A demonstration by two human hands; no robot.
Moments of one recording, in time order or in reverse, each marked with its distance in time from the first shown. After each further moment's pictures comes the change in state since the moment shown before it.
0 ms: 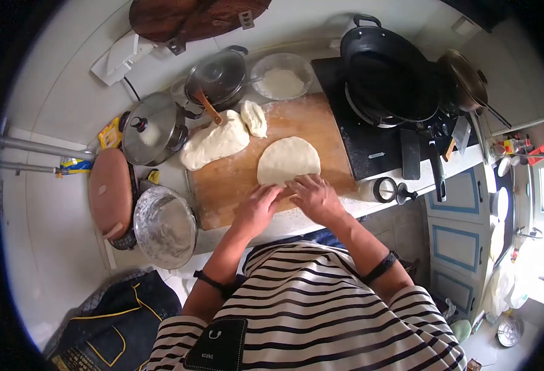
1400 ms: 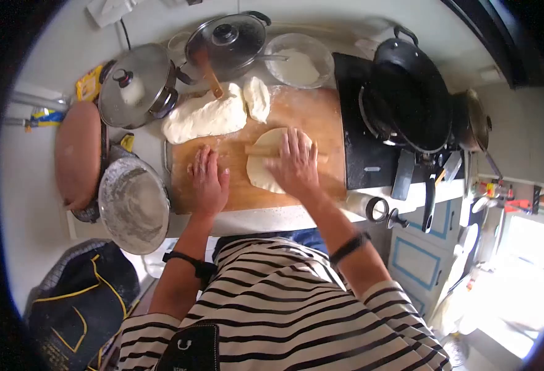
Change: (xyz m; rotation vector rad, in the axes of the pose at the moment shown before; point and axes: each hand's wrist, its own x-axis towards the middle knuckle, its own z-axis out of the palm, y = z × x) left_hand -0.024 -0.099 0.013 0.402 0.295 -0.386; right_hand 0.061 0.044 0.070 -0.277 0.004 0.093
